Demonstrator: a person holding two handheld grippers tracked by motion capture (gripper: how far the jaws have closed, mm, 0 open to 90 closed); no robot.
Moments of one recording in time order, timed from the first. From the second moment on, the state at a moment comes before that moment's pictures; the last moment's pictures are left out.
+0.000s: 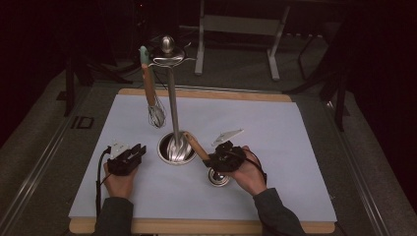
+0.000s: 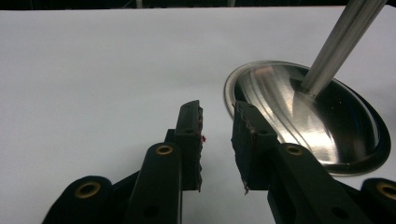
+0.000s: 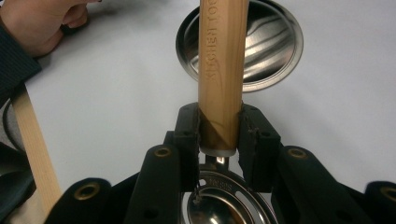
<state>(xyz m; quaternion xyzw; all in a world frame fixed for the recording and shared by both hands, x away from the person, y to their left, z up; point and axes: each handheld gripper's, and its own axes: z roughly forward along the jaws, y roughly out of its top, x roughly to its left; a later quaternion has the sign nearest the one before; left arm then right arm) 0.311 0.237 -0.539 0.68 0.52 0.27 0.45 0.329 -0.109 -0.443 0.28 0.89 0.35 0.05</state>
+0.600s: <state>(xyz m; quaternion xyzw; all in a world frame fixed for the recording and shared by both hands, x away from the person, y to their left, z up) 0.311 0.237 -0.539 0.68 0.51 0.27 0.45 0.328 -0.115 -0.429 0.28 0.88 0.38 0.08</state>
